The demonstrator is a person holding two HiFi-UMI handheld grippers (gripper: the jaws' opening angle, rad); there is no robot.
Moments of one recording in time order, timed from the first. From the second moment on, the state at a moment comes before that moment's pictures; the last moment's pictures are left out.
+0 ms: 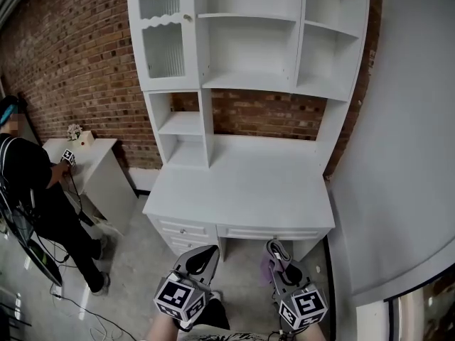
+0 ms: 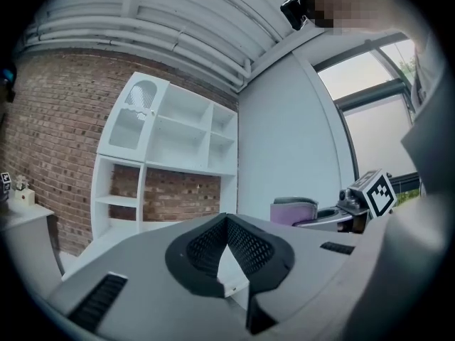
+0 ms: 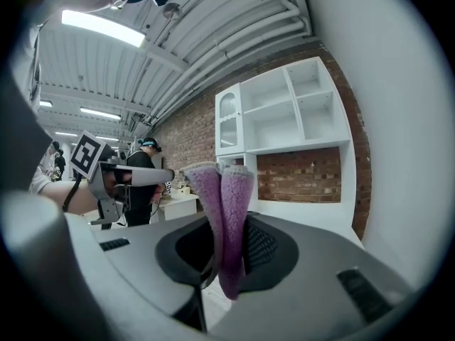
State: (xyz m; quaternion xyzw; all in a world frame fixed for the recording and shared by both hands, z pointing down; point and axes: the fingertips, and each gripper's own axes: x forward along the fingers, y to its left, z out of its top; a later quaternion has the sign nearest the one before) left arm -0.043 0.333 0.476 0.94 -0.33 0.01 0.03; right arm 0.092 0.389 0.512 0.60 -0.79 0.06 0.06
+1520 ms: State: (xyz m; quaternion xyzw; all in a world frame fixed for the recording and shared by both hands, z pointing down) left arm 0.020 -0.151 0.420 0.95 -0.32 0.01 -0.01; right arm 0.155 -0.114 0.428 0.60 -0.80 -0.02 0.05
